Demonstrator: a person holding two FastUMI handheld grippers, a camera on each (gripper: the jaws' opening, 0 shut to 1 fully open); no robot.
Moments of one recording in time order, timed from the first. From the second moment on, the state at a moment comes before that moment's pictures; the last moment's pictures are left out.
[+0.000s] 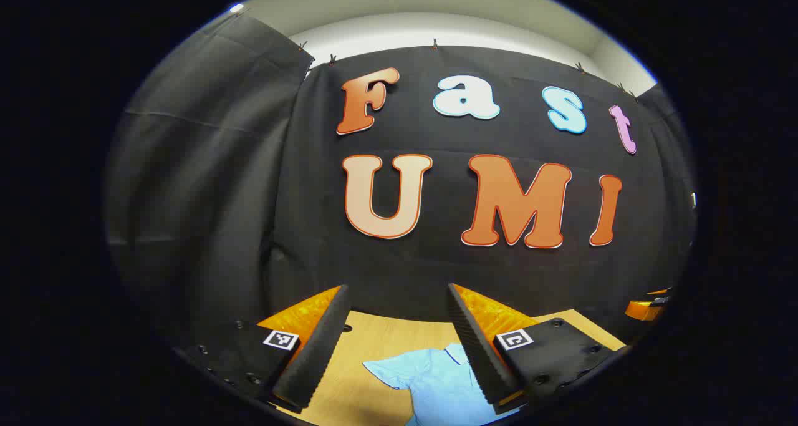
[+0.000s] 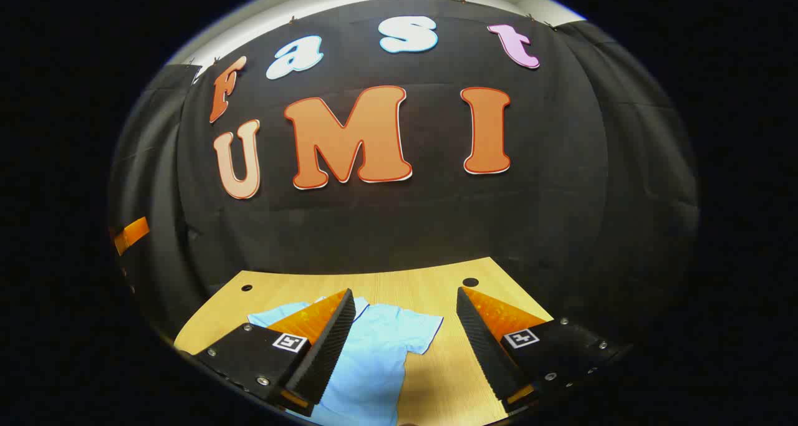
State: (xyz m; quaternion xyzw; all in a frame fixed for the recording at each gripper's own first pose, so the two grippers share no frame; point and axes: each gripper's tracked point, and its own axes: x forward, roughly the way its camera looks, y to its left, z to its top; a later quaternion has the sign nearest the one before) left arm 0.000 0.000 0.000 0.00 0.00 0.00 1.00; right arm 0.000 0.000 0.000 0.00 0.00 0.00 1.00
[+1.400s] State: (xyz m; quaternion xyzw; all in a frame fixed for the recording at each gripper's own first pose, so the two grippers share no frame) left arm 0.100 -0.014 -0.056 0.04 0.05 -0.06 1.00; right arm 0.055 -0.001 -0.037 0.01 0.10 -0.05 0.99
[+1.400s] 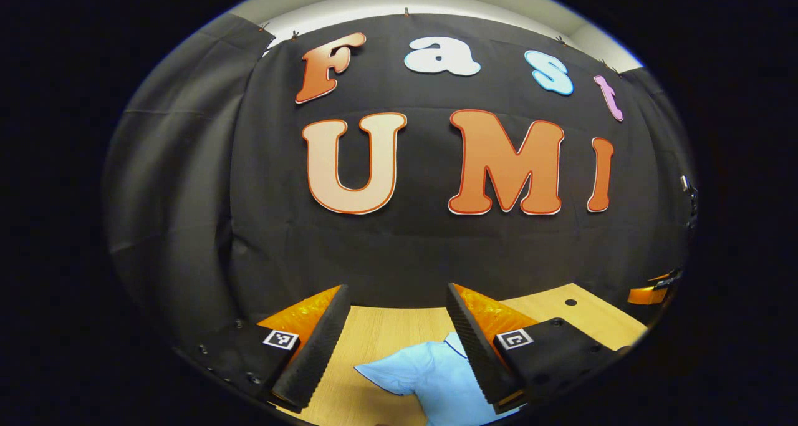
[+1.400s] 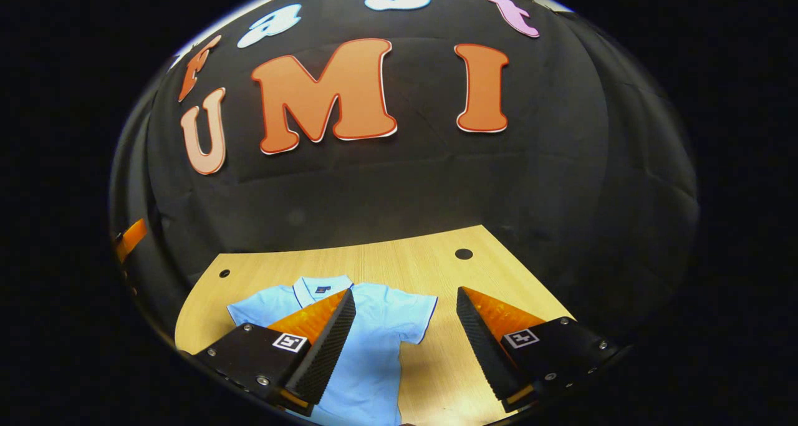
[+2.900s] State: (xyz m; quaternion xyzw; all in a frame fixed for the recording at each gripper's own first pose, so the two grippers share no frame) left arm 0.156 0.055 -0.129 0.08 0.13 -0.03 0.99; right arm 0.225 -0.066 -0.274 0.10 0.51 -0.15 0.84
